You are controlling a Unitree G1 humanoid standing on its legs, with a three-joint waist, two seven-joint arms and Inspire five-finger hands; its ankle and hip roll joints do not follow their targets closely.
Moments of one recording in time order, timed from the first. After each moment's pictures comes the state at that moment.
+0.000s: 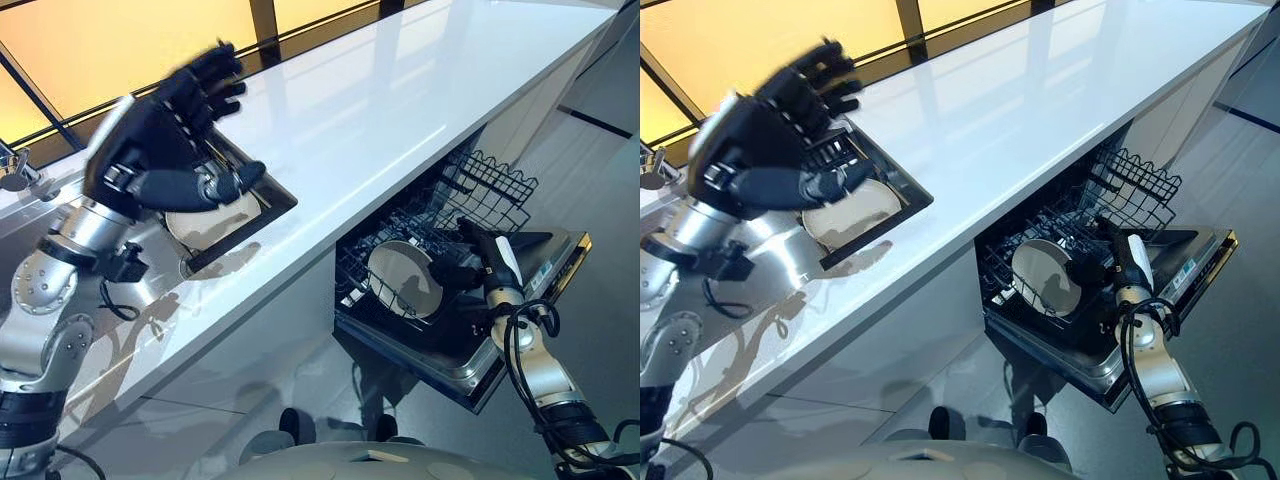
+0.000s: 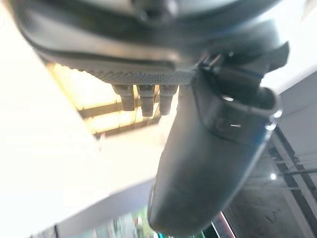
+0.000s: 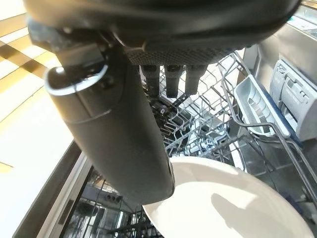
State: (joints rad) left arm -0.08 0.85 0.21 -0.36 -0.75 -0.10 -0.18; right arm -0.02 -0.54 0.09 0.15 -0.03 0.13 -0.21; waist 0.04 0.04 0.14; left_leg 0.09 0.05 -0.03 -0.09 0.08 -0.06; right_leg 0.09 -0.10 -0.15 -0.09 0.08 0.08
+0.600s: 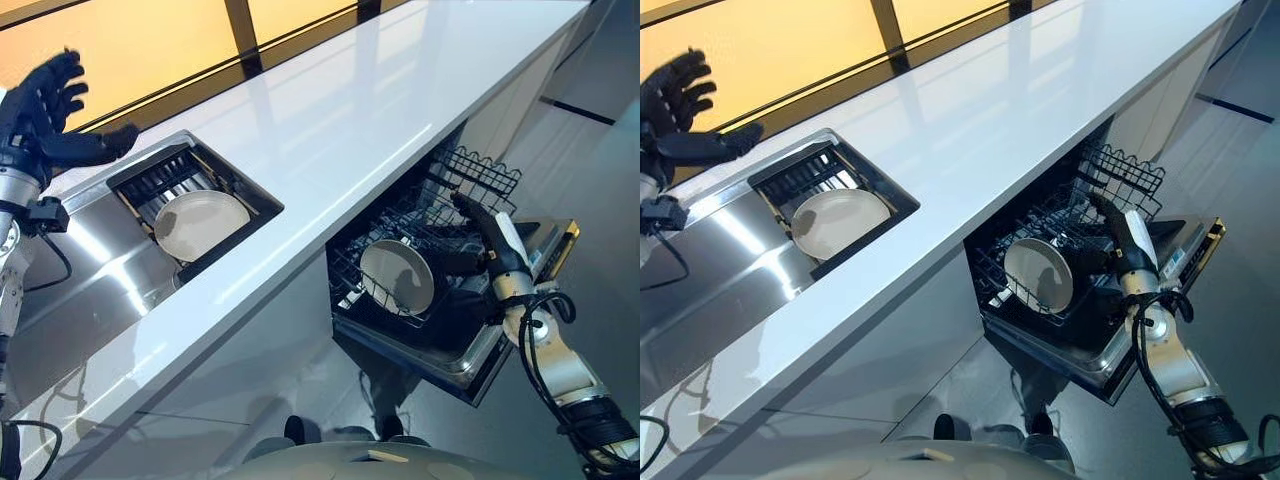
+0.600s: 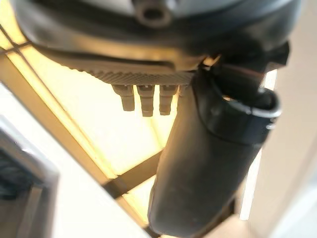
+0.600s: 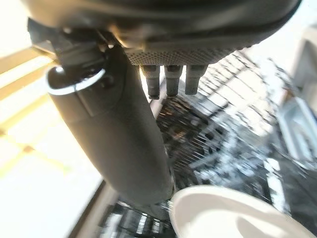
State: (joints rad) left arm -0.26 1.06 0.15 0.29 -0.54 -0.02 -0.01; right arm -0.02 -0.71 0.13 -0.03 -0.02 0.02 -0.20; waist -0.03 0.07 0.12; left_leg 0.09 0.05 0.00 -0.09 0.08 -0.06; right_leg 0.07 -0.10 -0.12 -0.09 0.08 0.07
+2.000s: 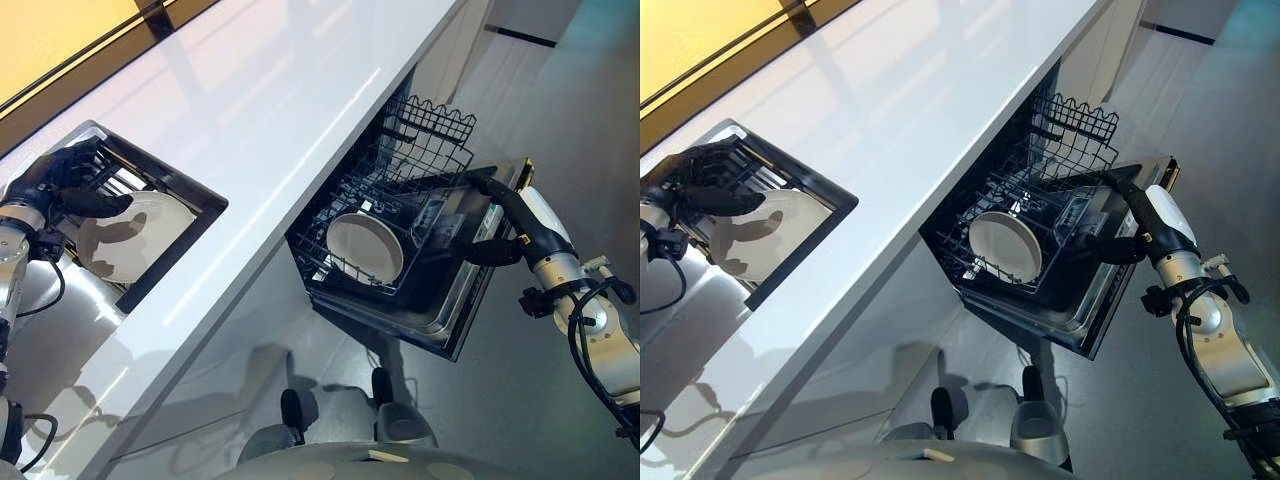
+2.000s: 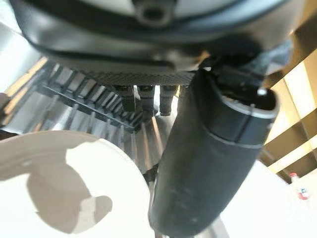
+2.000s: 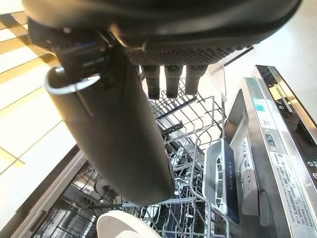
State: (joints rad) left arm -0.39 1.07 0.01 0.58 -0.31 0.09 -0.14; right arm 0.04 -0.90 0.03 -0.08 -0.04 0.02 -0.08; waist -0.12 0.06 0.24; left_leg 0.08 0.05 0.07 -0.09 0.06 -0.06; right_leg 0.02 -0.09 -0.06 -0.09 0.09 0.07
